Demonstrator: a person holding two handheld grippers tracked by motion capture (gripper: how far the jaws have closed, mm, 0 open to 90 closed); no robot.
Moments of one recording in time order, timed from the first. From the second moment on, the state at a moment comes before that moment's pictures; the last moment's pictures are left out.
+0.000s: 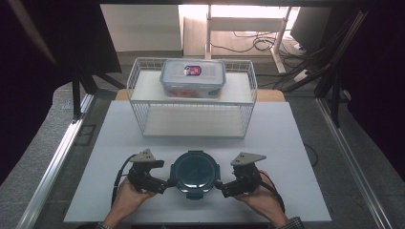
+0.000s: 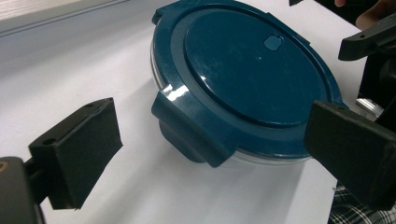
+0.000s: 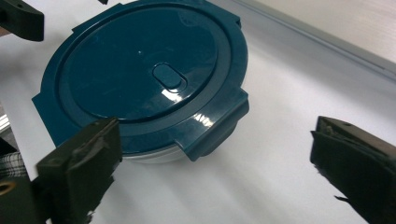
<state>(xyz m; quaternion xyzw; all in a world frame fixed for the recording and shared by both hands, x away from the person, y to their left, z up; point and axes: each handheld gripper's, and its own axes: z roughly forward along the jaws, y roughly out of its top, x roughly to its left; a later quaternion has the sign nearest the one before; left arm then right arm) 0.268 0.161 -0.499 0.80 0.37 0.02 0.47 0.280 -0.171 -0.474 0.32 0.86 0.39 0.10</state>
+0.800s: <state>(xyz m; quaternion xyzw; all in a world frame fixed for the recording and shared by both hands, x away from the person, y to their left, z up) 0.293 0.149 -0.507 0.81 0.38 -0.02 0.45 0.307 -0.158 -0.479 0.34 0.85 0.40 0.03</state>
